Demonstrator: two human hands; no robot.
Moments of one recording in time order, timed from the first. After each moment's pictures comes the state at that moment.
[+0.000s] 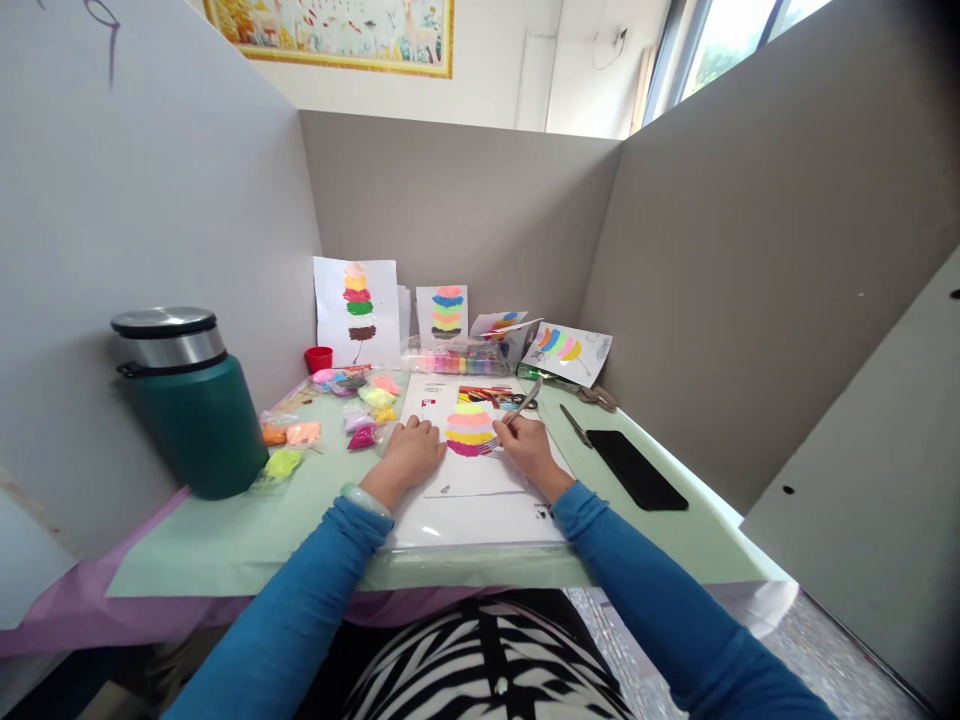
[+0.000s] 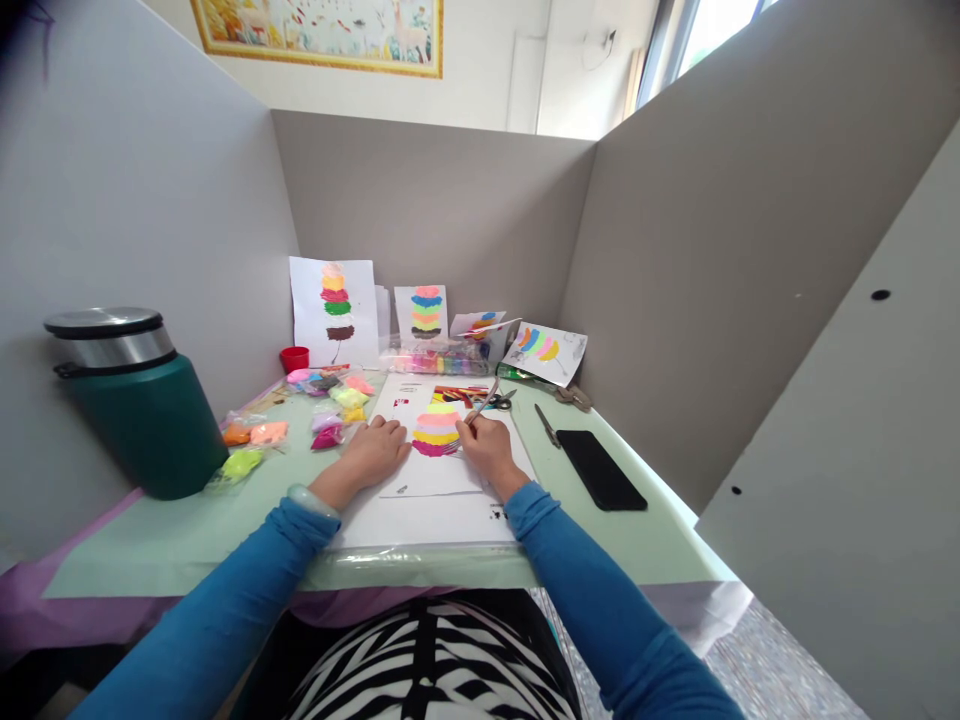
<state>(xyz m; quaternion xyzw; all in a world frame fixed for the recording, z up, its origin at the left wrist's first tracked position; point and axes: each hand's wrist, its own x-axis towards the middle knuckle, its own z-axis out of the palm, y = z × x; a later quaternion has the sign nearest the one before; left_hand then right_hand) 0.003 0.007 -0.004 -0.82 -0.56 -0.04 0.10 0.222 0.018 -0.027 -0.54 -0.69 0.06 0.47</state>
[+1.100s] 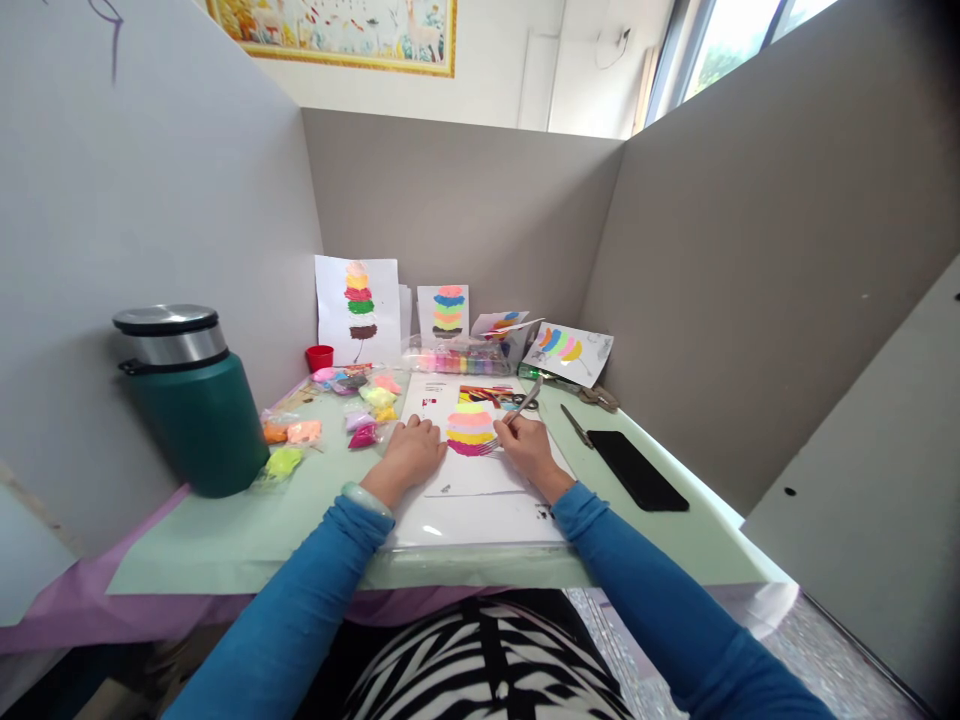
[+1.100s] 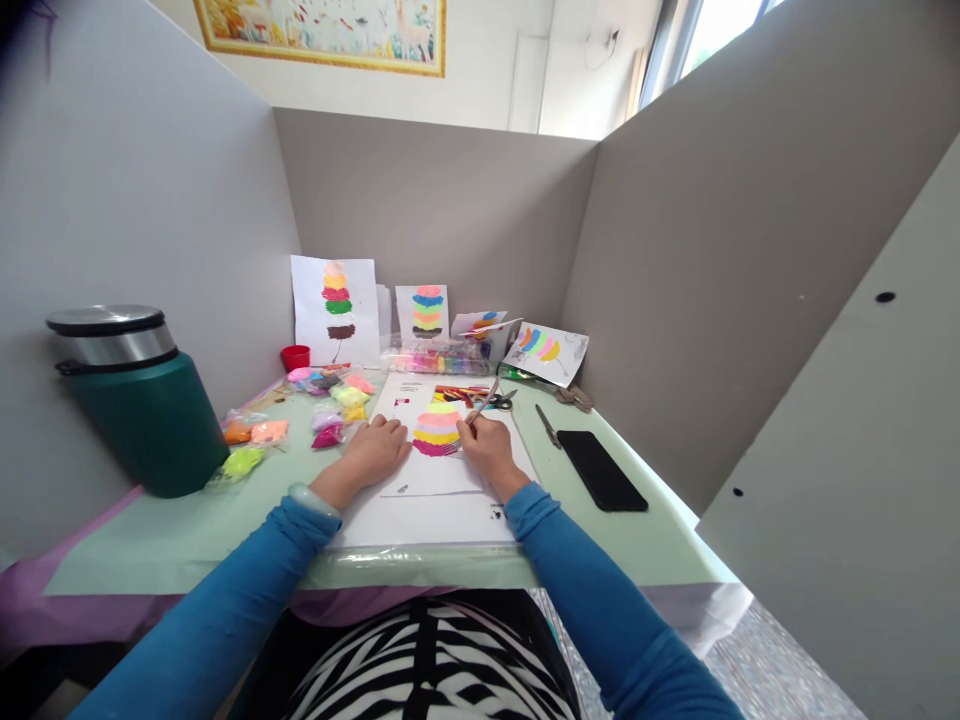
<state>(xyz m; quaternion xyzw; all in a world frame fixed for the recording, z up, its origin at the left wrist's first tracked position) 0.004 0.006 -0.001 -0.82 -0.56 -0.05 0.09 0.222 0.019 -0.028 -0.55 -0.70 0.04 0.46</state>
